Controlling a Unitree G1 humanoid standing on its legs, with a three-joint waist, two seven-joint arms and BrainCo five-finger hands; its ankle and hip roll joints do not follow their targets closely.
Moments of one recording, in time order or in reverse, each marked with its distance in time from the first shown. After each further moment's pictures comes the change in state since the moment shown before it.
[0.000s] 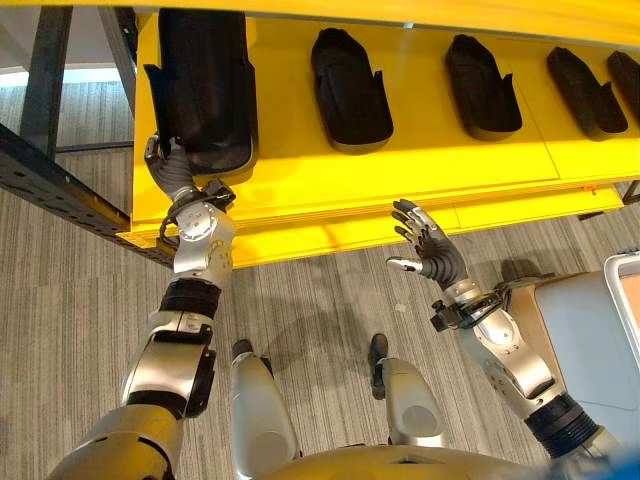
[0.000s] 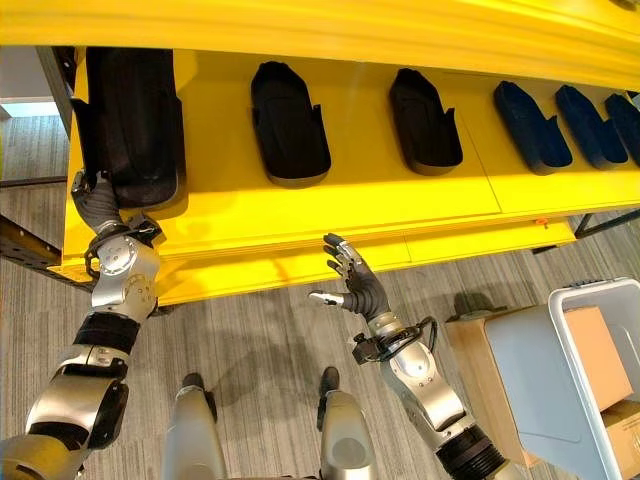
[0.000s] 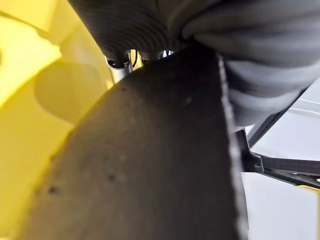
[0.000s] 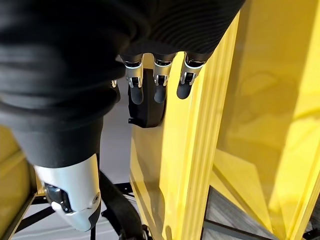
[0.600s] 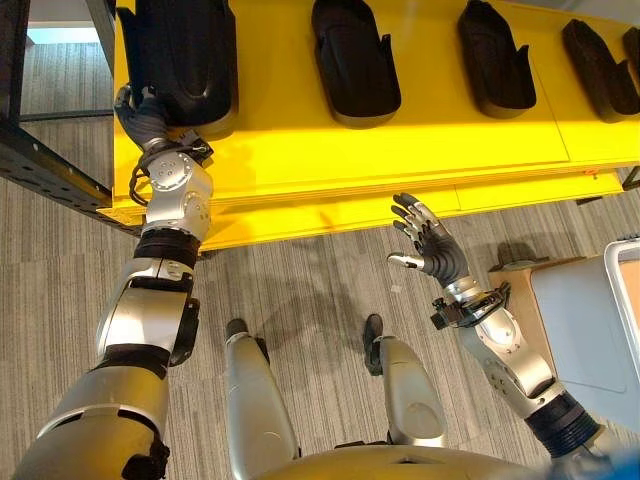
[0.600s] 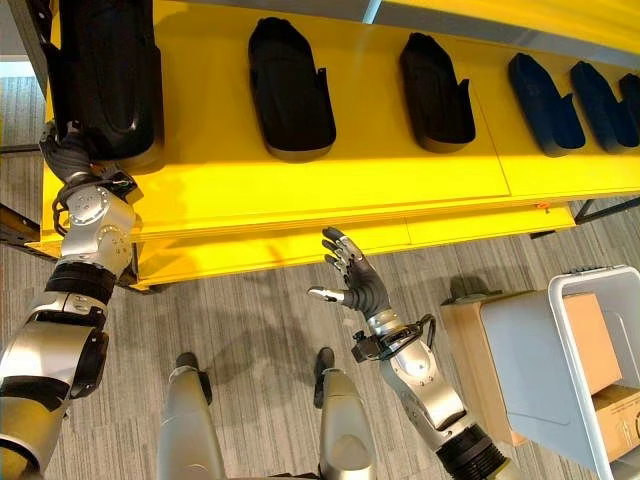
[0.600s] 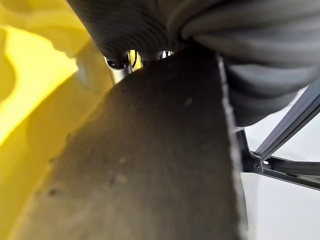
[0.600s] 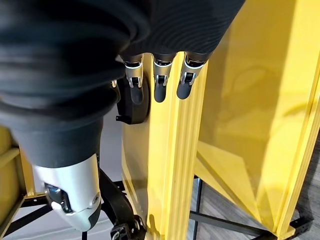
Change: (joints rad) left arm -0.224 0.093 -0.059 0.159 -0.060 0.037 -0.032; right arm -0.004 -0.012 0.010 -0.027 0.030 -0.021 0.002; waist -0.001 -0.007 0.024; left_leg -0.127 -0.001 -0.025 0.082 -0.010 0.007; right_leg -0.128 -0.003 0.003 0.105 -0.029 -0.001
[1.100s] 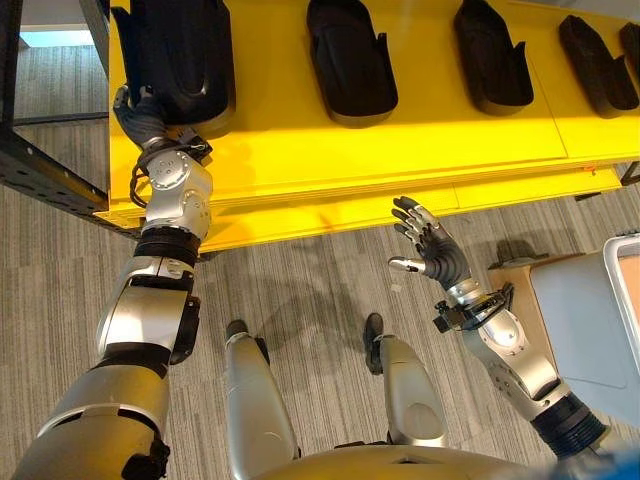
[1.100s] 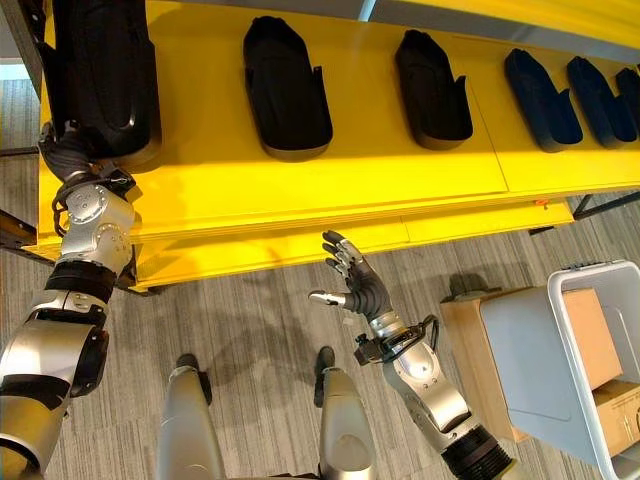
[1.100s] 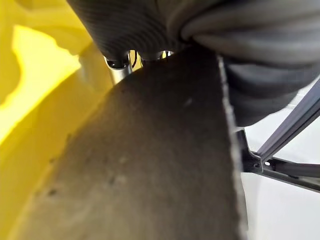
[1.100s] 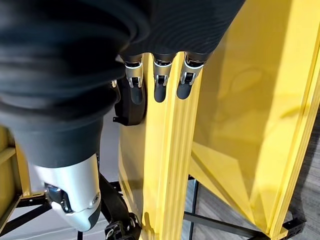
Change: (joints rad) left arm -0.023 -0.003 0.003 0.016 -0.044 -0.013 0.001; right arm 0.007 -0.025 0.007 -0.007 0.000 0.000 0.000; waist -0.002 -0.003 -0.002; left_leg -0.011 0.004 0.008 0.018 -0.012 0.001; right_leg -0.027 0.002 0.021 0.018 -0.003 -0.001
